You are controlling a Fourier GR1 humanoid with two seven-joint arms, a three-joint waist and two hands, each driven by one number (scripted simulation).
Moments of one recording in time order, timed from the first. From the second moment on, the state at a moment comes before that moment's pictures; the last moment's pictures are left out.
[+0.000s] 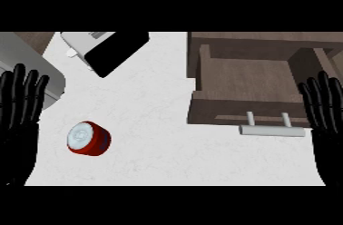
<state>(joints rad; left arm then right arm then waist) 0.00 0.10 0.02 -2.10 -0.01 0.00 -0.01 0.05 -0.11 0.01 -2.10 -0.01 0.00 0.02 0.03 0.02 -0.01</state>
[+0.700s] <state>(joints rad) 0.36 0.01 0.08 -2.29 -0.06 0.23 0.24 0.06 -0.10 -0.08 -2.07 -0.05 -0.05 0.19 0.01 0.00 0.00</state>
